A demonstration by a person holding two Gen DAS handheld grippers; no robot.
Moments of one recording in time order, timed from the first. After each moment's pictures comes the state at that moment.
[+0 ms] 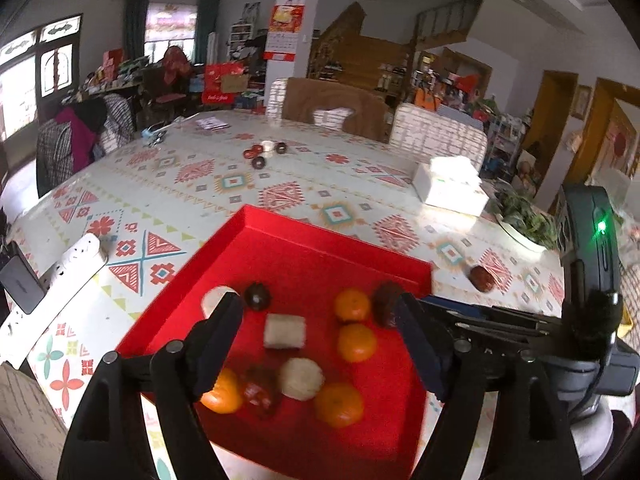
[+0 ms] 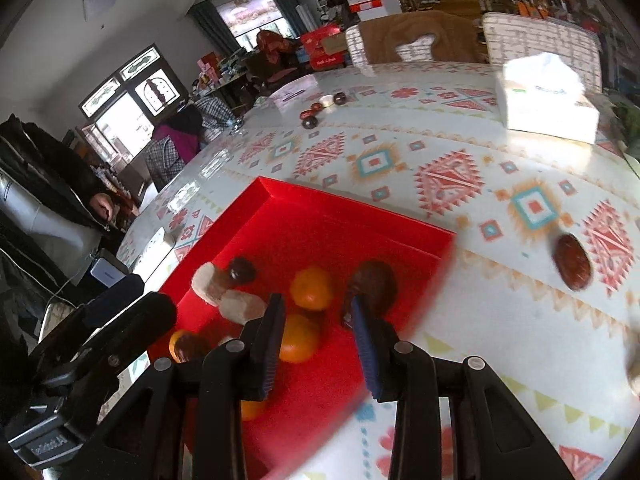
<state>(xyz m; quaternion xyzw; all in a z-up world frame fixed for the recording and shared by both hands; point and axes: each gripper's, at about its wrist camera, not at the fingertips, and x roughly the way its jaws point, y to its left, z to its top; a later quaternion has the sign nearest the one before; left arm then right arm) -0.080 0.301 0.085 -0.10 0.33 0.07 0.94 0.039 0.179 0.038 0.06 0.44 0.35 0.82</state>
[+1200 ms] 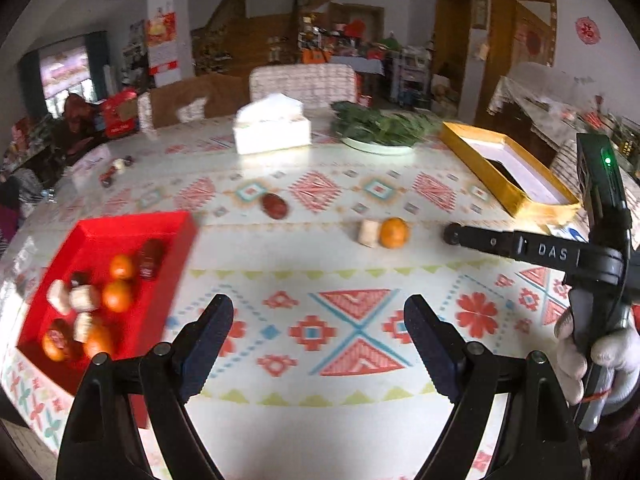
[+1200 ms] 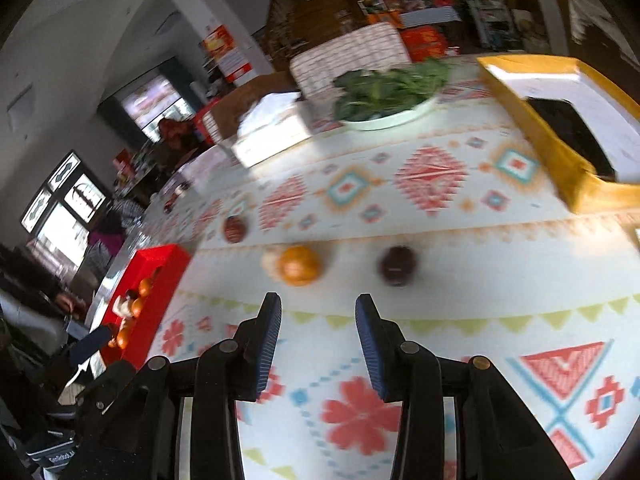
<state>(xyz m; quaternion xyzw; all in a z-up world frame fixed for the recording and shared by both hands) -0.094 0.074 0.069 0.02 0.37 -0.08 0.93 -0.014 -0.135 0.027 0.19 0.41 0.18 0.88</state>
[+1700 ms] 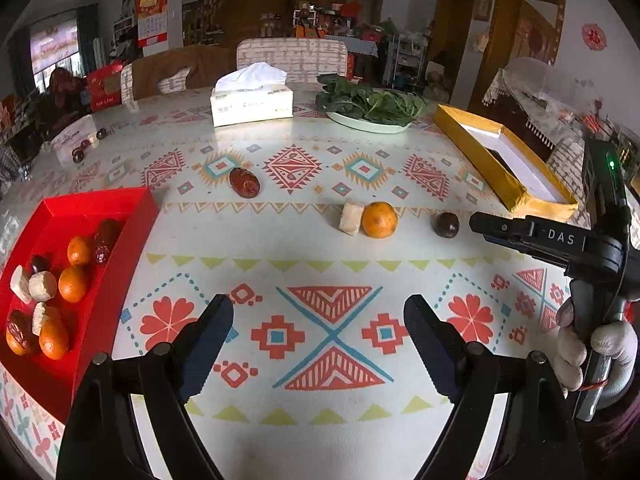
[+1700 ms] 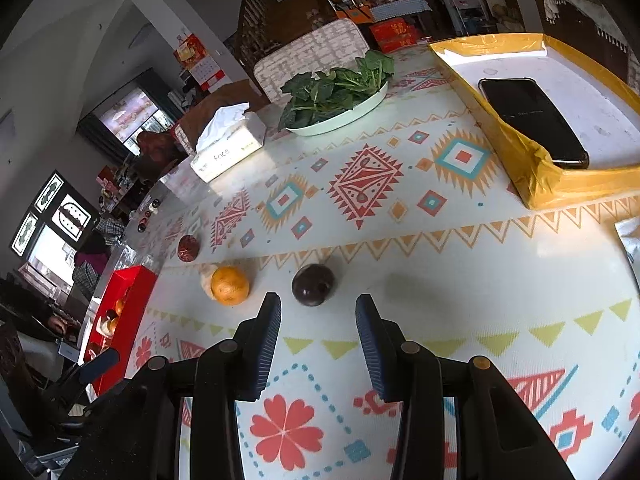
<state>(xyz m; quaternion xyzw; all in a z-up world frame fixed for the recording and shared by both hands) -0.066 0.067 0.047 -0.01 0.41 -0.09 0.91 0.008 -0.177 0.010 0.21 0.42 0.15 0.87</state>
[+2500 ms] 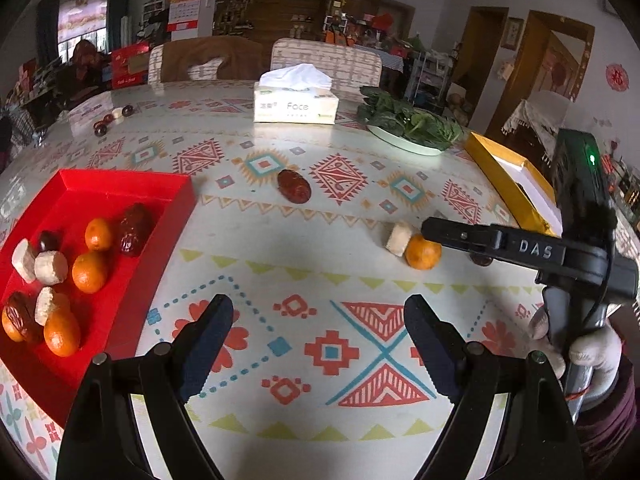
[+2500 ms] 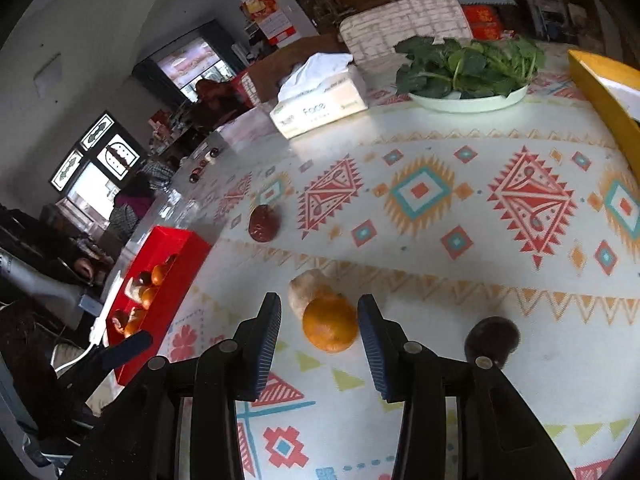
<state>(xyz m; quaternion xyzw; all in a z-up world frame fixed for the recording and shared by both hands) -0.055 0.114 0.042 -0.07 0.40 -0.07 0.91 0.051 -0.085 0.012 0.15 0.44 0.27 0.85</state>
